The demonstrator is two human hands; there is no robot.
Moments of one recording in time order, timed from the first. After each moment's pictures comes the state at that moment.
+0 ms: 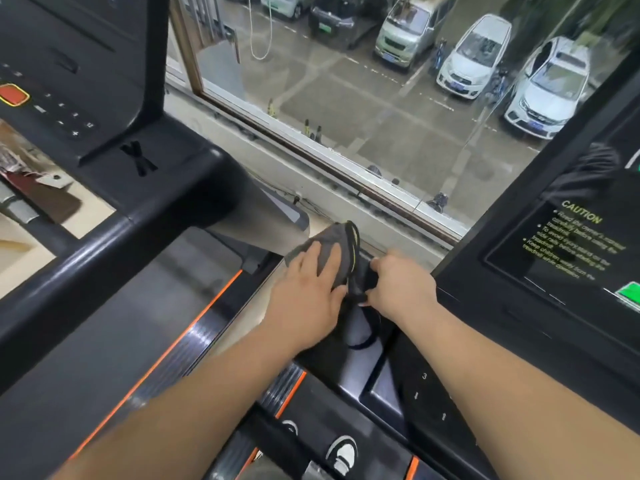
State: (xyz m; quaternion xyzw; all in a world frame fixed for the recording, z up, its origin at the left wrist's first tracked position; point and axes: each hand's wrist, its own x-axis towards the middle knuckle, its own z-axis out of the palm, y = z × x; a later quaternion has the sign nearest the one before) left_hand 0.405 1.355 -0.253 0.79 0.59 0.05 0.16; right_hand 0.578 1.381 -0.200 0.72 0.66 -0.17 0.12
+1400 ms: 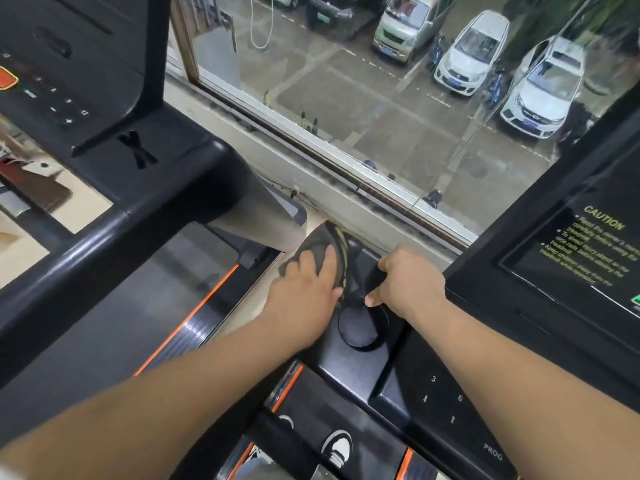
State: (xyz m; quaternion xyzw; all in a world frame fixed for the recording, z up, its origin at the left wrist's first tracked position) left_hand 0.394 1.362 -0.252 0.81 0.59 -0.03 0.07; right_hand 0.567 1.391 -0.191 0.74 0.63 -0.18 0.14
